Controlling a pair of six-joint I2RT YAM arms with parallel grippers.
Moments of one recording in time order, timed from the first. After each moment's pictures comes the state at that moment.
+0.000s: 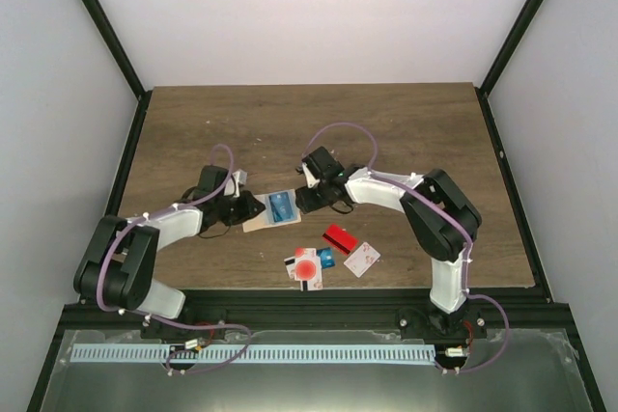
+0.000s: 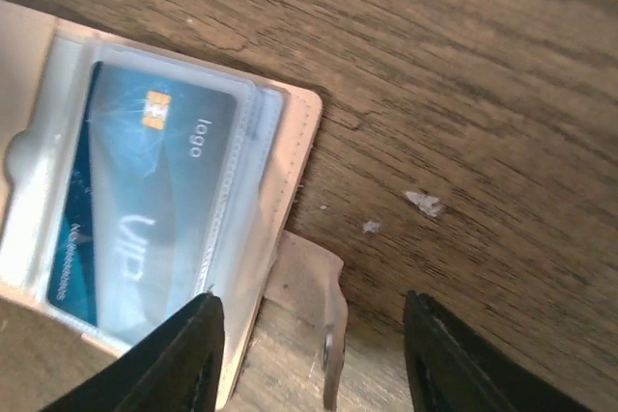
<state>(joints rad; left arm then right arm) -0.28 1.46 0.57 -0.01 0.51 -0.62 0.74 1.92 1.20 -0.32 -0.15 0.28</state>
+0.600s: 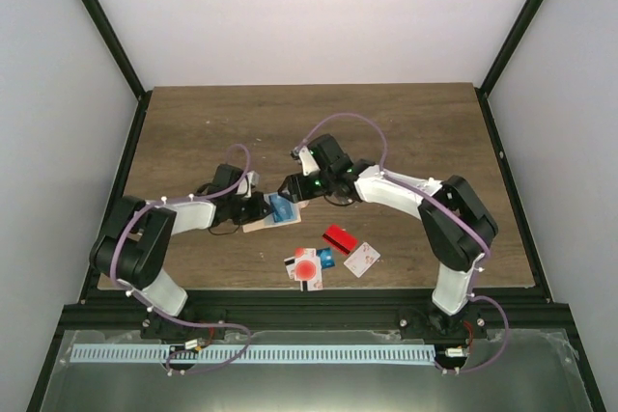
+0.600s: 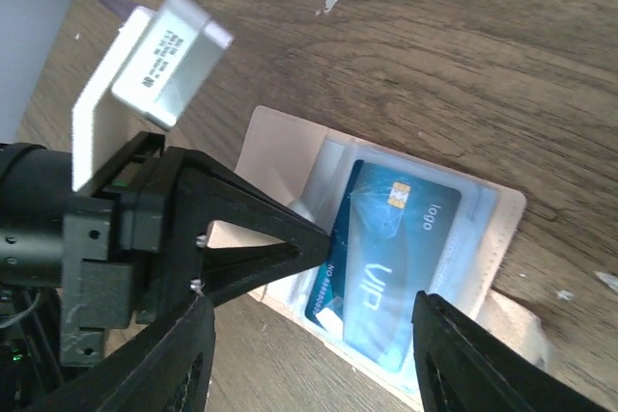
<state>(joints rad) -0.36 1.60 0.63 0.02 0.47 -0.60 0.72 1.79 1.19 -0.20 -0.39 0.40</state>
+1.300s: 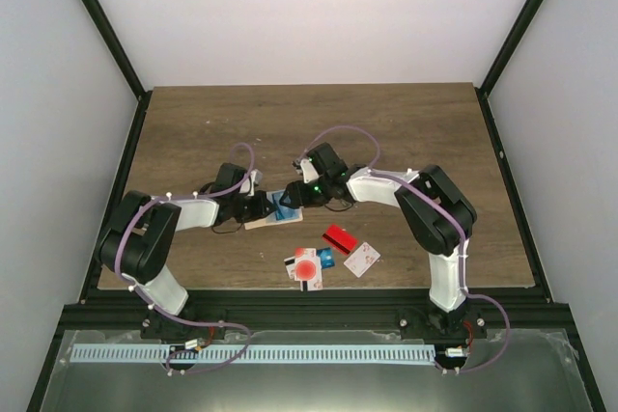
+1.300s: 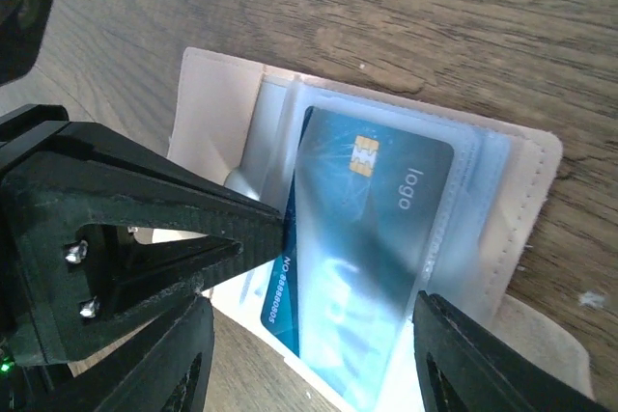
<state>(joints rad) -0.37 1.65 0.65 0.07 0.46 -0.58 0.70 1.96 1.19 -0.13 -0.50 0.48</state>
